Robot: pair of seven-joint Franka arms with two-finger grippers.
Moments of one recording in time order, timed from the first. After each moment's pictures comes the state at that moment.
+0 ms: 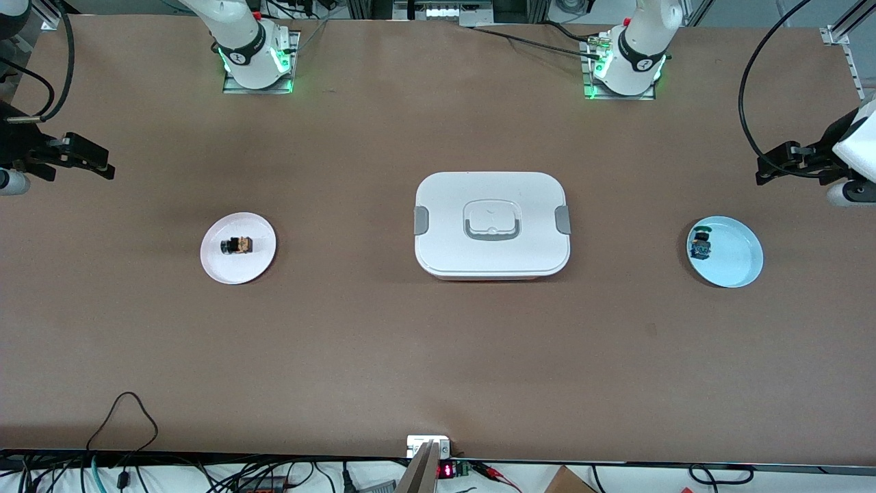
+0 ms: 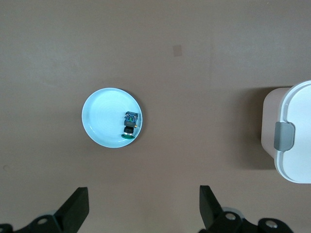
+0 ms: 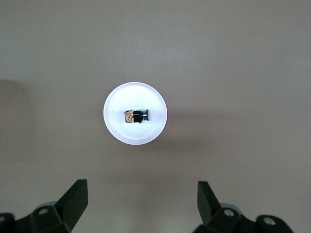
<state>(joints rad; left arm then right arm) 0.10 0.06 -0.08 -1.56 0.06 1.53 0.03 0.11 0.04 -0.15 -1.59 0.01 1.58 -0.09</state>
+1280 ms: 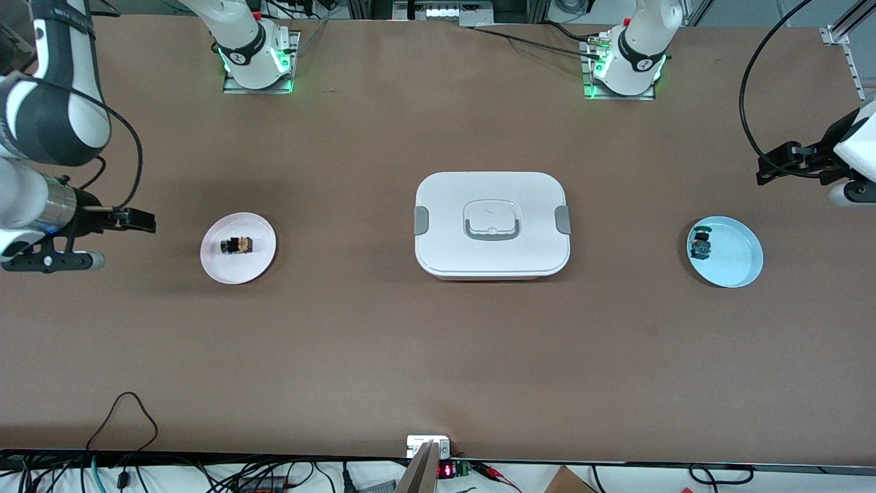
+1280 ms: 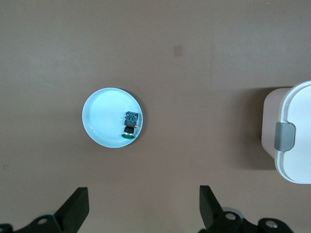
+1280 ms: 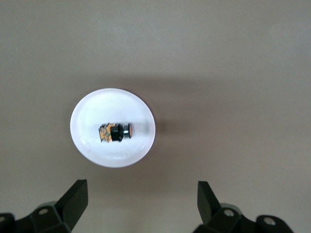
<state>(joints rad) 0.10 0.06 -0.08 -1.56 0.06 1.53 0.03 0.10 0.29 -0.15 -1.63 -0.03 1.77 -0.08</state>
